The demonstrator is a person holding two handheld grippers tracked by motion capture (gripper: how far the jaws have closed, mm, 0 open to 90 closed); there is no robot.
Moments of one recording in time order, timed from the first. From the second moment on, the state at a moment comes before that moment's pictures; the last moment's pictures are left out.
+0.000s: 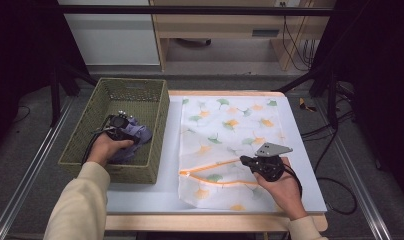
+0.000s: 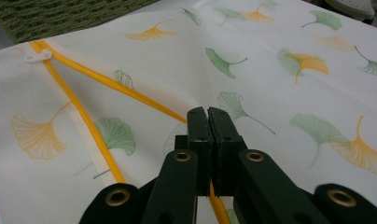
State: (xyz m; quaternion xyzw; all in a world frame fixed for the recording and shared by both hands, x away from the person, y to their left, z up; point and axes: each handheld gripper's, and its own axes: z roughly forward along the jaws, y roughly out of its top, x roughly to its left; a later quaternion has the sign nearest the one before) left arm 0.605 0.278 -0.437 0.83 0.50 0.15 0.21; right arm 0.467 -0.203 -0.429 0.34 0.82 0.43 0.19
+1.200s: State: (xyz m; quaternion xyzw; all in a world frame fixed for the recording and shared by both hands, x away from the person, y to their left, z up) left arm 0.558 0.282 -0.358 0.76 0.47 0.30 0.33; right arm 0.468 -0.204 -0.433 0.34 0.82 0.43 0.19
